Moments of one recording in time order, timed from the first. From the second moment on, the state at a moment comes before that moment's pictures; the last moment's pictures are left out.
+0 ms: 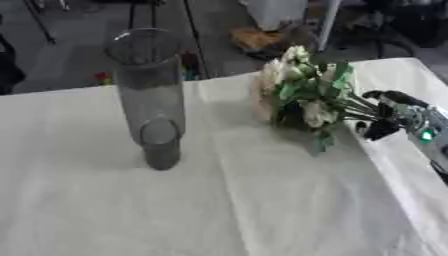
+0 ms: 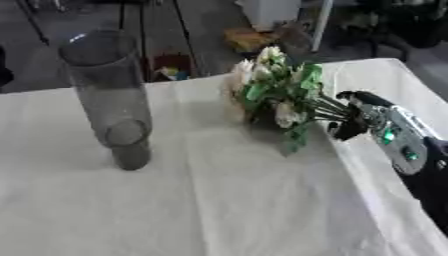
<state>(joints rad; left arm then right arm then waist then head) -0.41 0.32 -0.03 -1.99 0.34 -0.42 0.09 -0.77 -0.84 0.14 -1.09 0.50 0.37 0.30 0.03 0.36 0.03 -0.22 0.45</state>
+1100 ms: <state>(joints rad) -0.41 0.32 -0.03 -1.99 0.34 -0.42 0.09 -0.76 -0.84 0.04 -1.25 0.13 0.46 0.29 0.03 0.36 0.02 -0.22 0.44</state>
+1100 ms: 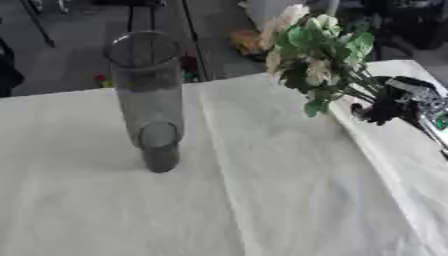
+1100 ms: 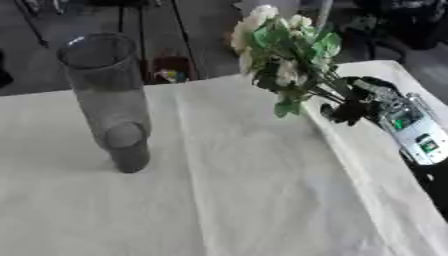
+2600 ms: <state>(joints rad) -0.41 0.33 -0.03 -1.99 0.35 -0.41 0.08 -1.03 -0.89 0.10 -1.35 -0.20 0.53 0.02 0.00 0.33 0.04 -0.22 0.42</state>
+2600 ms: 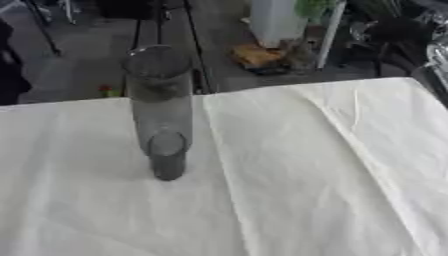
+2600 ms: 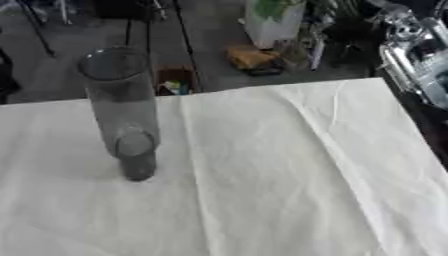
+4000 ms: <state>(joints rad) -0.42 0.34 -0.05 -1.99 0.39 -0.40 0.05 -1.39 -0.69 0.08 -1.12 -0.16 0.46 -0.19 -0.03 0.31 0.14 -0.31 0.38</state>
